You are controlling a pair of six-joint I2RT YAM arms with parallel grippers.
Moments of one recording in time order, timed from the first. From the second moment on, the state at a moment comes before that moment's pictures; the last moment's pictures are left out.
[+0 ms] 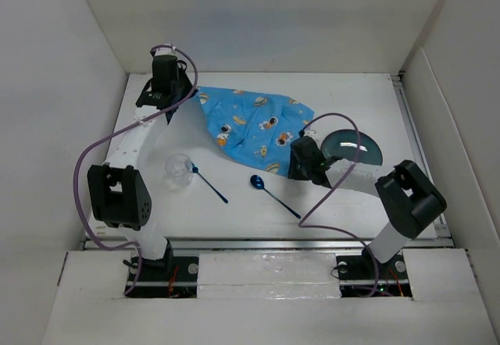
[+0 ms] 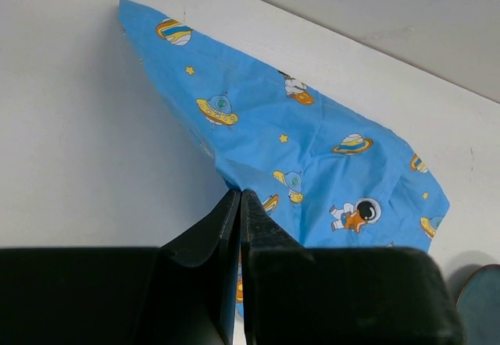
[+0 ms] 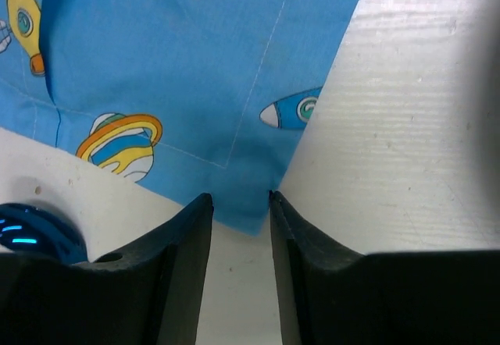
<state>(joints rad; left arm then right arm) -0.15 1.66 1.50 -0.33 -0.07 -0.49 0.62 1.62 0.81 -0.05 0.23 0.60</state>
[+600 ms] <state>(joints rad) -0.15 1.56 1.46 -0.29 -0.04 -0.53 0.61 1.39 0.95 -0.27 0.41 0.59</state>
